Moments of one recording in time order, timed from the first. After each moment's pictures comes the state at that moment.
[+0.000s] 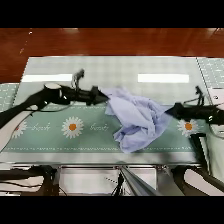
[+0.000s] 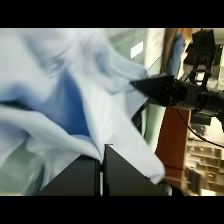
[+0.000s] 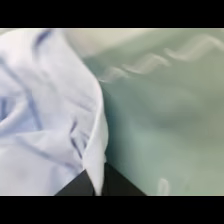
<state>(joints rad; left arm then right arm) -0.22 -1.51 0.97 0.13 -1.08 -0.97 -0.41 -1.16 0.66 -0.70 1.09 1.09</state>
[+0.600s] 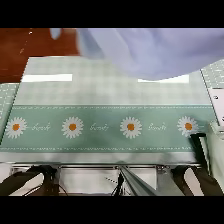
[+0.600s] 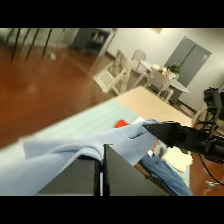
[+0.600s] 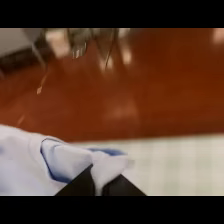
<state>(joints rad) -0.01 -1.13 1.67 0.13 -1.08 -0.98 -0.47 -0.73 1.26 -0.60 1.00 1.10</state>
